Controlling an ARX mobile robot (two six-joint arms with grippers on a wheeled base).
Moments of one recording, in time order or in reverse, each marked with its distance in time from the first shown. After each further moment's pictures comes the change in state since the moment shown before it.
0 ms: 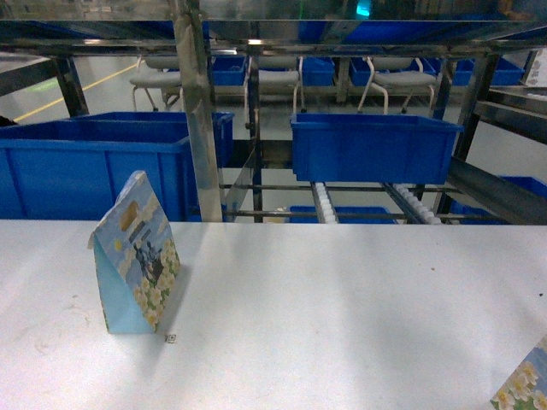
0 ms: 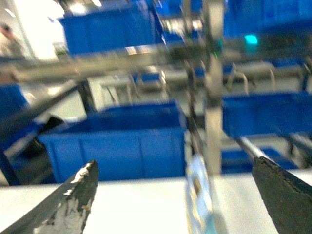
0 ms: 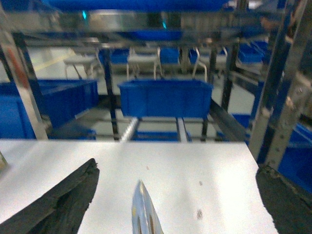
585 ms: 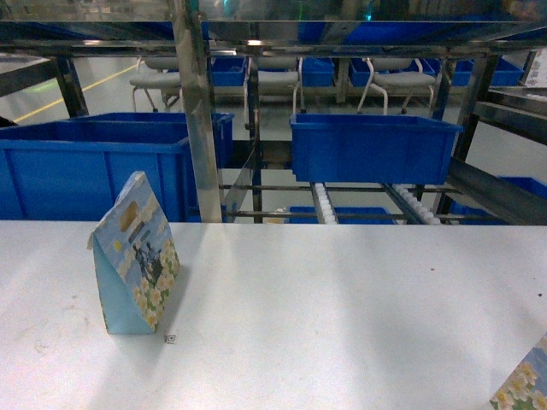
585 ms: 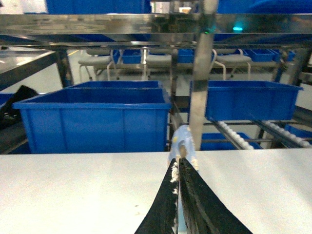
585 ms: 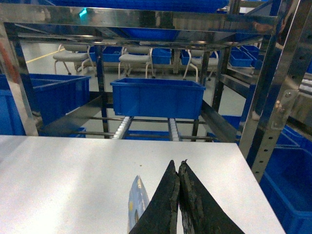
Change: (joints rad) left arm 0.192 -0.253 -0.088 -0.243 0.251 -0.119; right arm 0.157 -0.110 -0.010 -0.087 0.188 -0.040
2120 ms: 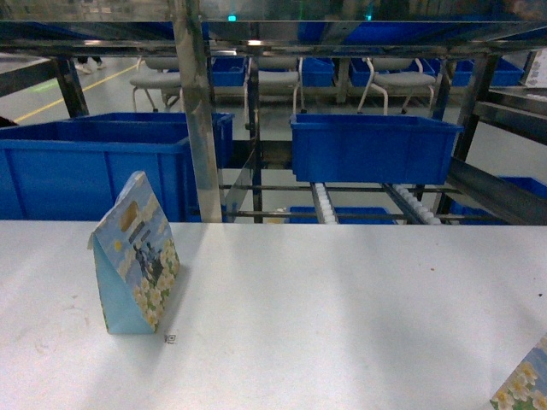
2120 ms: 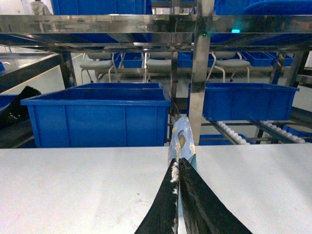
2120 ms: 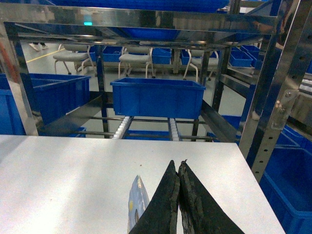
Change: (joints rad) left arm 0.005 -0.489 -0.050 -0.428 0.008 -0.002; right arm 0.000 0.000 0.000 -0.001 -0.001 -0.002
